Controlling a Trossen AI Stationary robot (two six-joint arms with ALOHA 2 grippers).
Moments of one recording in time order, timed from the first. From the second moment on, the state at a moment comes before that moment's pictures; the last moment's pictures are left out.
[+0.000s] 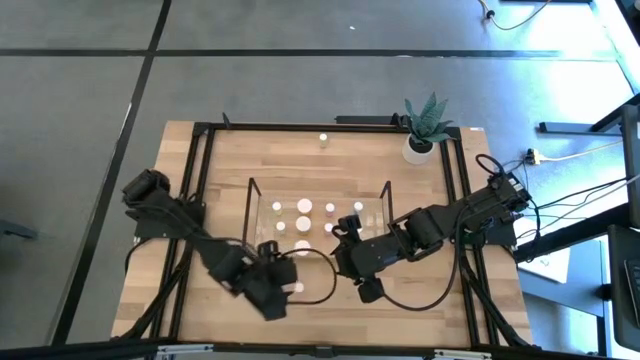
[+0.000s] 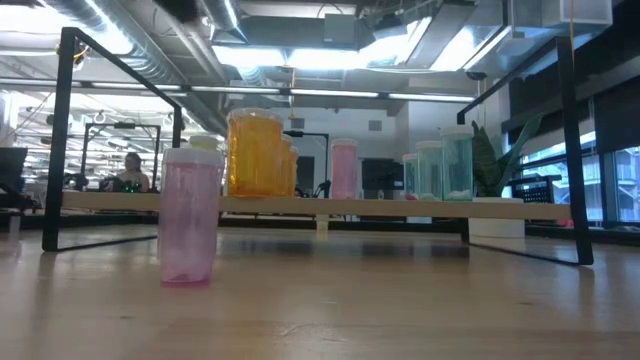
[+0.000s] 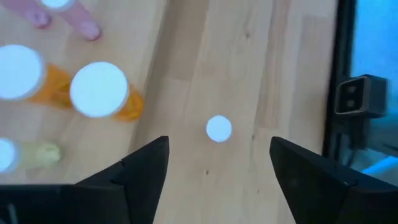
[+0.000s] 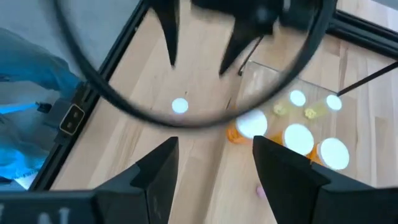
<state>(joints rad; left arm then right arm) -0.64 1.72 1.49 -0.91 -0.38 -0.80 0.47 1.75 1.81 -0.90 0.21 0.02</state>
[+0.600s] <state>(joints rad) -0.93 1.67 1.49 -1.03 -0.77 -1.20 0.47 1.76 1.81 -0.85 0.21 0.07</state>
